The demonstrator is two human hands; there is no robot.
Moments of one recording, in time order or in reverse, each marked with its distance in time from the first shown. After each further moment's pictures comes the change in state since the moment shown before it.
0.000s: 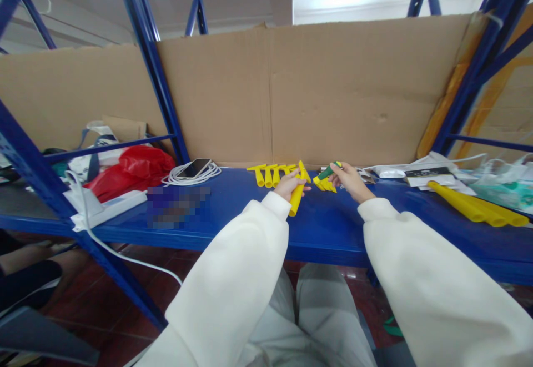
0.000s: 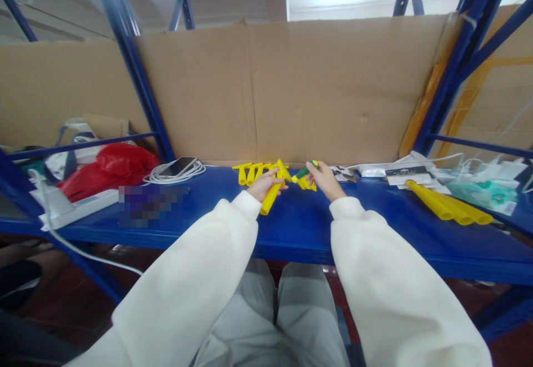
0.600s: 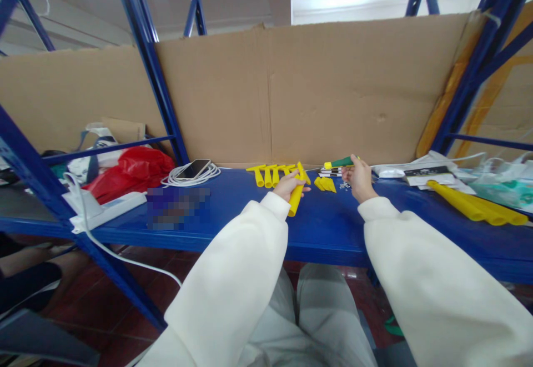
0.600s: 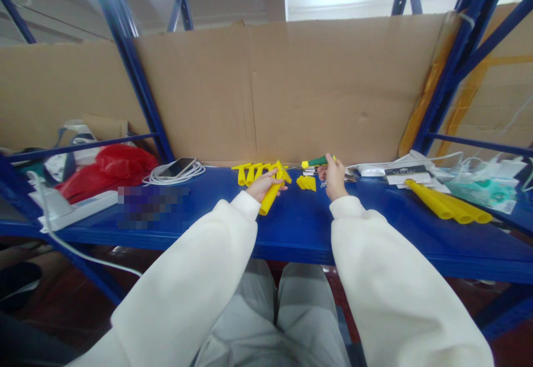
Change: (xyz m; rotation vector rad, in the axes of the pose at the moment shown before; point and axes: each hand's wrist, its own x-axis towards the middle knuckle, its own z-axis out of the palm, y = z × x) left_hand 0.002 -0.002 -0.001 0.009 0.003 -0.015; right_hand -0.002 -0.017 -0.003 0.567 0.394 0.079
